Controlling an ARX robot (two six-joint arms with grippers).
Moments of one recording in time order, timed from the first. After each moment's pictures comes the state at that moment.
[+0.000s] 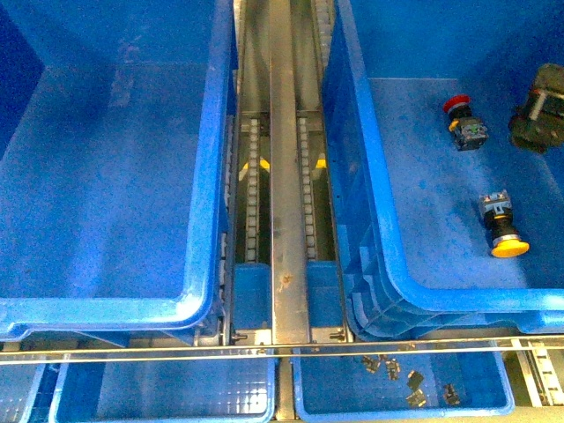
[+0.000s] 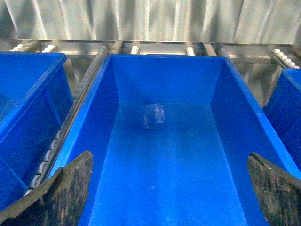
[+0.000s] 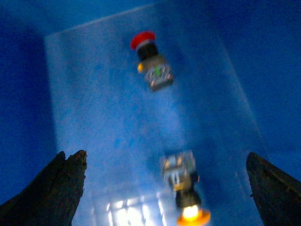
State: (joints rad) left arm 0.00 0.01 0.02 0.00 0.00 -0.01; right arm 0.09 1.69 0.61 0.52 0.14 0.29
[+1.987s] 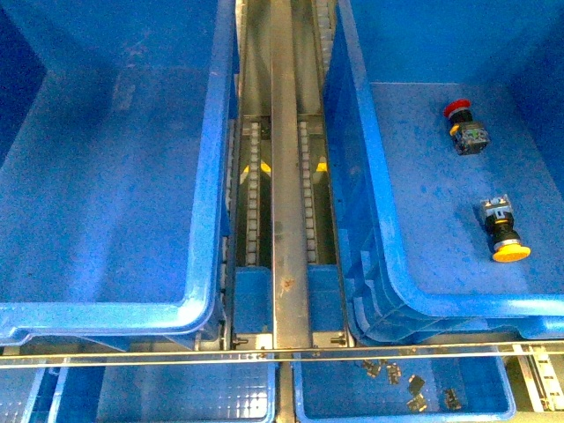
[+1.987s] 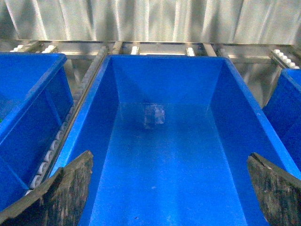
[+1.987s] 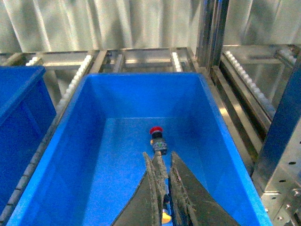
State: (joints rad) left arm 0.00 0.01 0.02 0.00 0.00 0.00; right arm 0.00 0.01 0.02 0.00 0.00 0.01
